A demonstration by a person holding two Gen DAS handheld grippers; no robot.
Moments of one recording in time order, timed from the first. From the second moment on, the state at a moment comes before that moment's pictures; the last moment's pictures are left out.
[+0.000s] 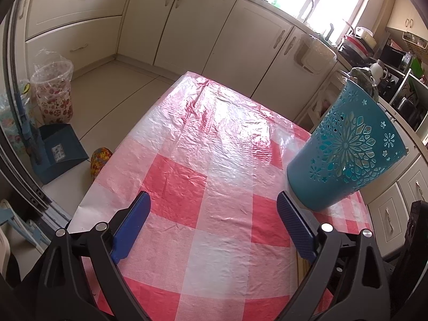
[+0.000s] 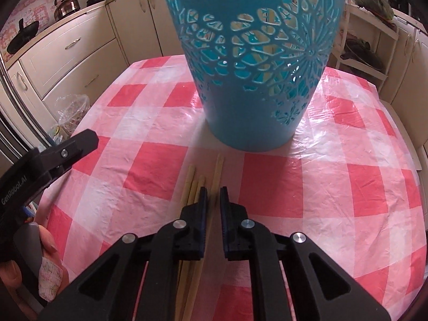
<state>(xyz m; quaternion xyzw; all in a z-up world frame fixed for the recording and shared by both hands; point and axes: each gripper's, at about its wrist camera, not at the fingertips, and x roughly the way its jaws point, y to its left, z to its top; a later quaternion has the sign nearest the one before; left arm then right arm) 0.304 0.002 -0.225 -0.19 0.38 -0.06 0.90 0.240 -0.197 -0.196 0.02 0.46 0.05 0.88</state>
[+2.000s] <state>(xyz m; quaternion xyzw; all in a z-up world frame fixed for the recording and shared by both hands) 0.275 -0.113 -0.229 0.08 0.46 -0.14 0.87 0.170 -0.280 -0.193 0.11 0.45 0.03 0.89</state>
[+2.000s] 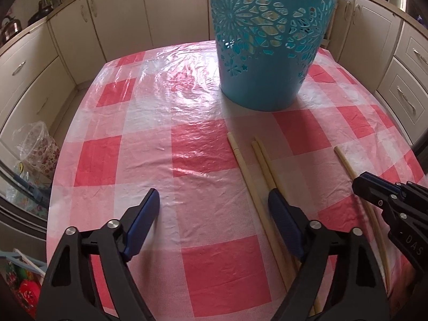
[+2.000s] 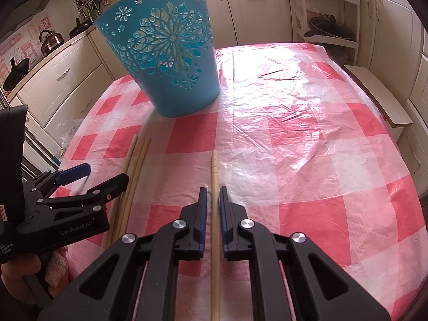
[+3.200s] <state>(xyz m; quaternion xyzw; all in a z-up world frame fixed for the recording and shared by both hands) 0.274 -0.135 -0.222 0.18 0.46 -0.15 0.86 0.173 -0.273 -0.192 0.09 0.45 0.03 0.89</state>
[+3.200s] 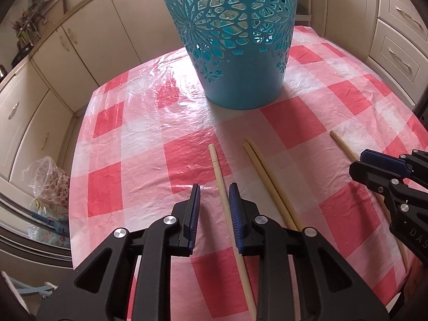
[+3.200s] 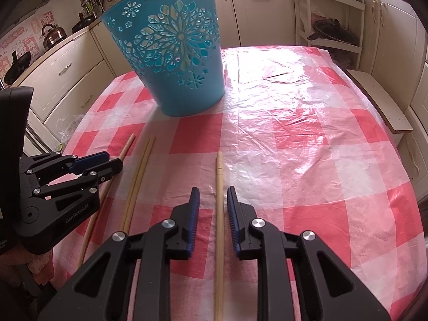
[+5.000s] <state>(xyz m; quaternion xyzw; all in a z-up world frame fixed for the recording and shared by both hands) 0.285 -0.119 0.001 0.02 0.30 -0.22 0.93 0.178 -0.274 -0.191 0.08 0.45 0.03 0.89</state>
